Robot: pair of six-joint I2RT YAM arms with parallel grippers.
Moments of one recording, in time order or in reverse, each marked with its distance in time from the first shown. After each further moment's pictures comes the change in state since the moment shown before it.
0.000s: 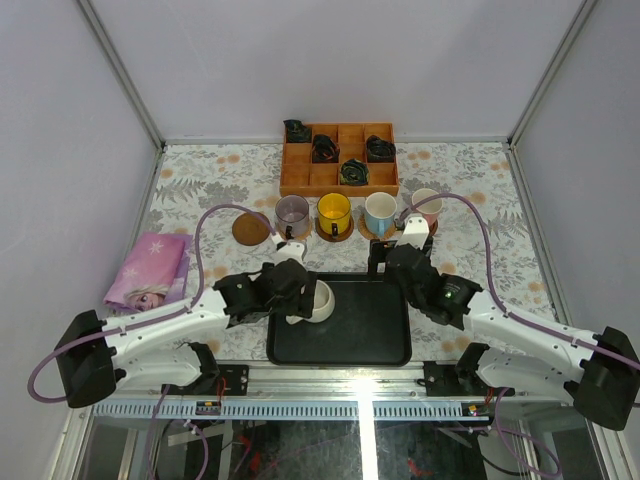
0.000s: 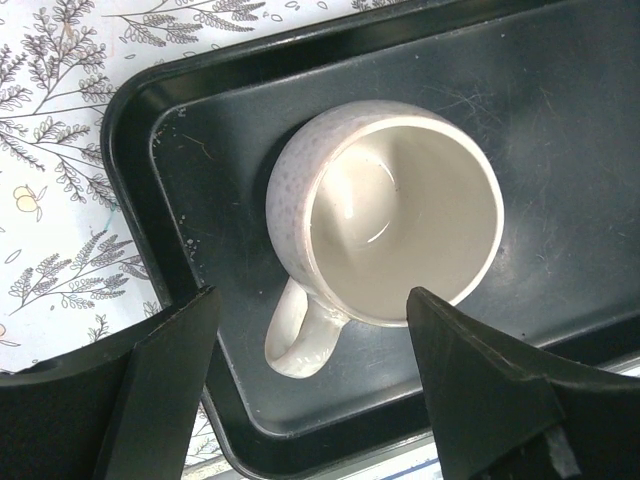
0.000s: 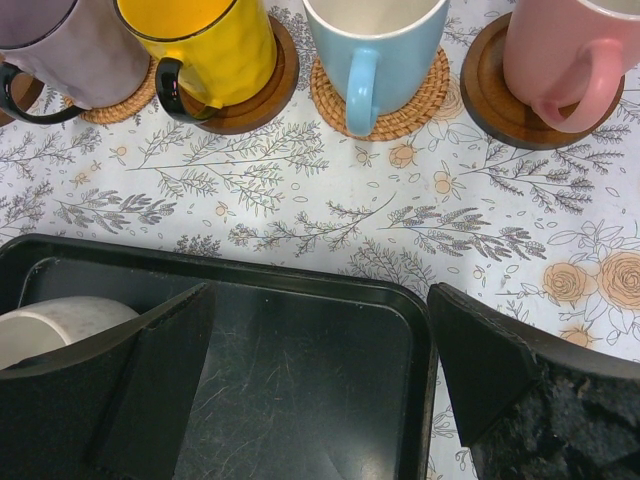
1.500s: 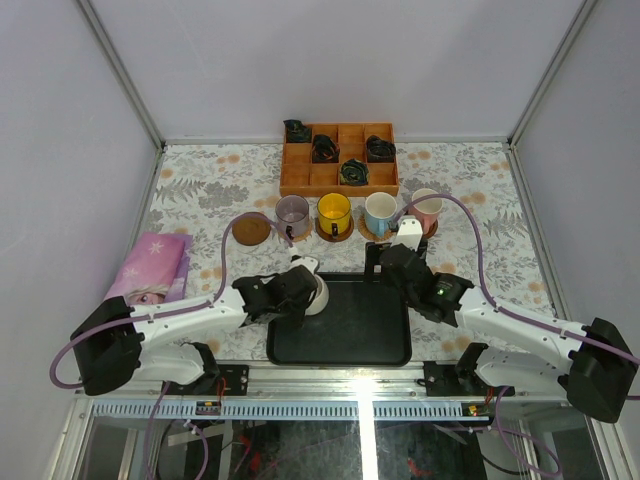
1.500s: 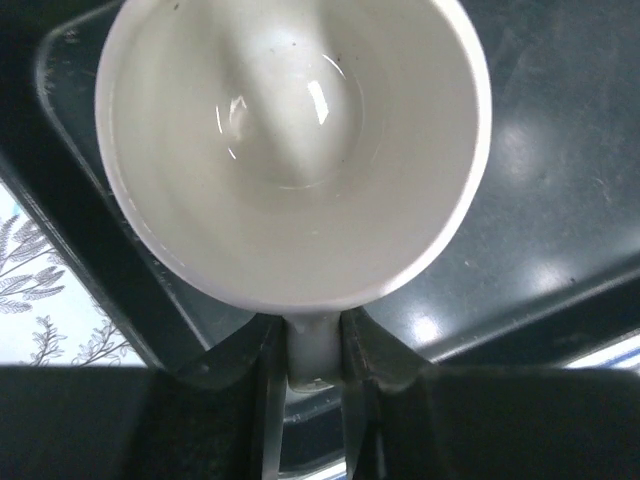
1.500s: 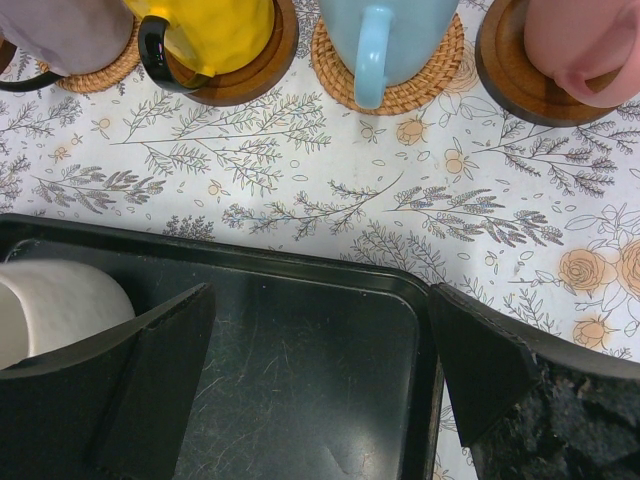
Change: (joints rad) left arm -0.003 0.121 -0.045 0.042 0.159 0.068; right arm 0.000 0.062 -0.001 -0.001 -0.026 0.019
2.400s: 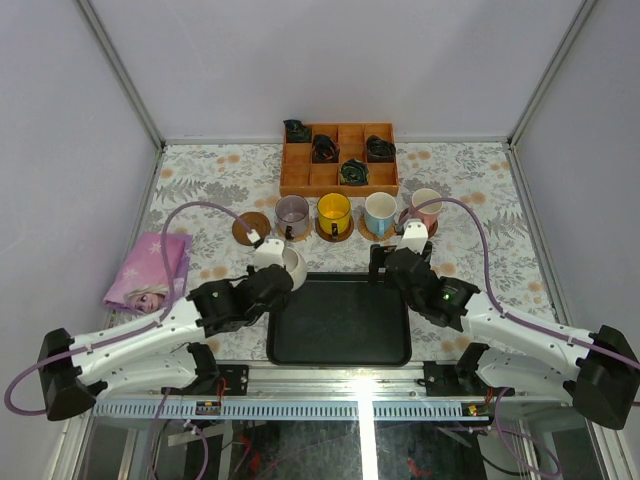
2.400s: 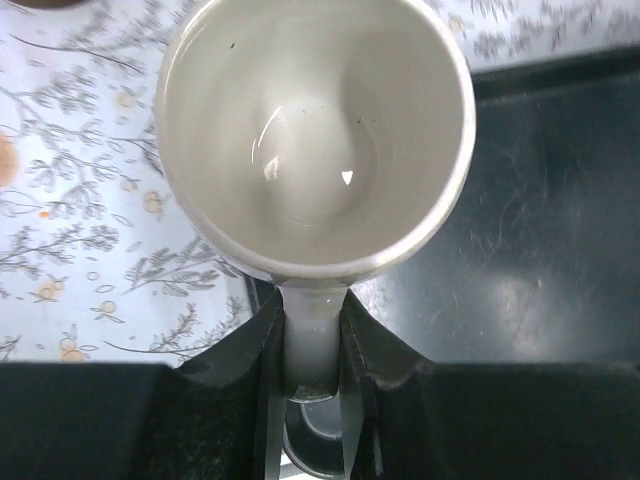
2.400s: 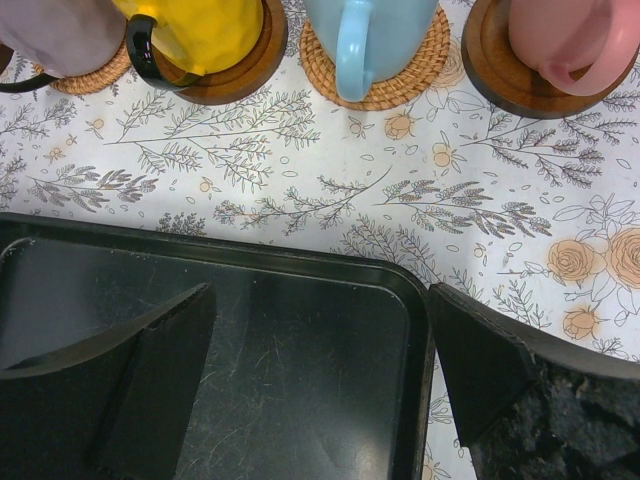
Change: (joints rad) left arm -0.036 -0.267 0.047 -0.148 -0.330 -0.074; right arm 0.000 -0.055 -0.038 -0.003 0.011 0.007
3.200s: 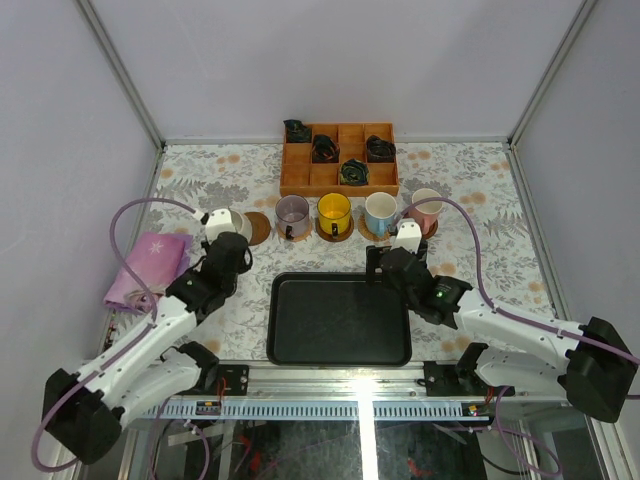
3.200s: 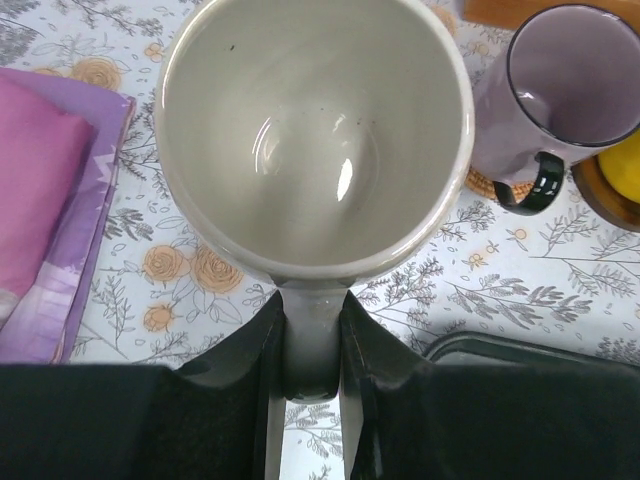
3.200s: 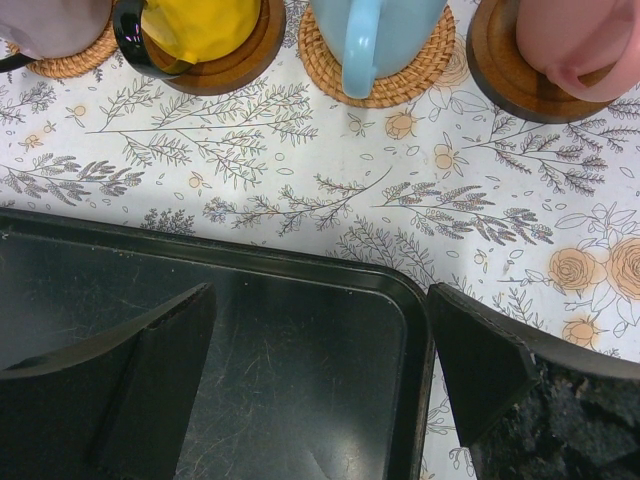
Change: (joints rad) left arm 0.461 -0.135 -0.118 0.263 -0.167 0.211; right arm 0.000 0.057 -0.001 0.037 0.000 -0.039
